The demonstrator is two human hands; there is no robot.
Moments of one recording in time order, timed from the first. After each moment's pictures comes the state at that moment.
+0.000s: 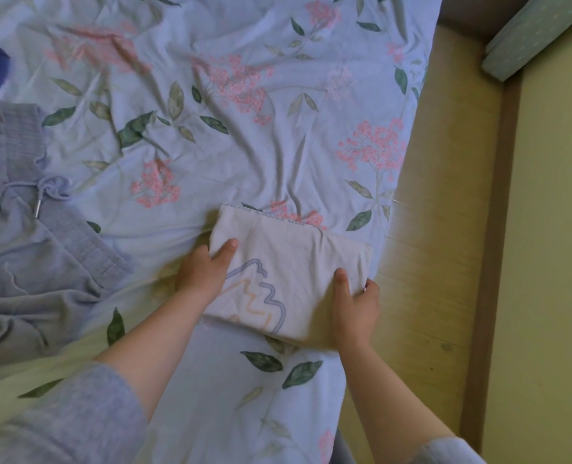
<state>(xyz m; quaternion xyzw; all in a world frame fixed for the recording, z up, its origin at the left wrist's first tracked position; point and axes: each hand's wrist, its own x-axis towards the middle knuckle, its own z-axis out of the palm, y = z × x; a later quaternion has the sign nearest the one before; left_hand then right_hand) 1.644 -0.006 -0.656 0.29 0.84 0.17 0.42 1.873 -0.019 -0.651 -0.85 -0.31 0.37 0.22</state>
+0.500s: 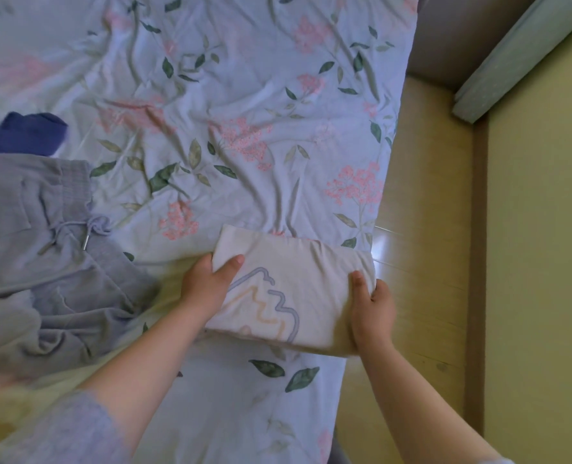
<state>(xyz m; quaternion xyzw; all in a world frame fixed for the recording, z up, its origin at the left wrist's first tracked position) 1.640 -0.019 -0.561 0.31 0.78 0.31 0.44 1.888 -0.009 -0.565 -0.79 -0.37 0.38 0.33</state>
